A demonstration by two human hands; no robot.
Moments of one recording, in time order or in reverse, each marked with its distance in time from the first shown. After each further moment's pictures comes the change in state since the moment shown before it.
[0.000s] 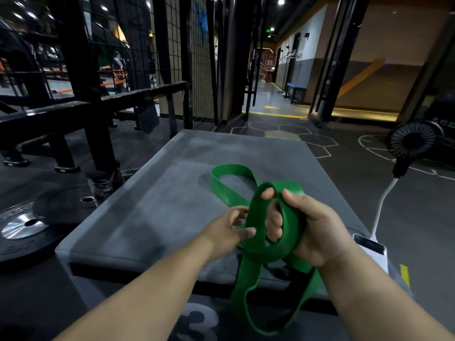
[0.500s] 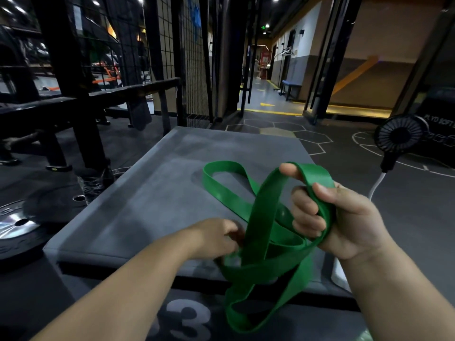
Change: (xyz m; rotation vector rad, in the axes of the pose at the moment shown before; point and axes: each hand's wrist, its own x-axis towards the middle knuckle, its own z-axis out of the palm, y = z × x) left_hand -0.010 0.020 -0.013 0.741 -0.288 -0.093; right_hand -0.022 -0.038 -0.026 0.165 -0.325 0.021
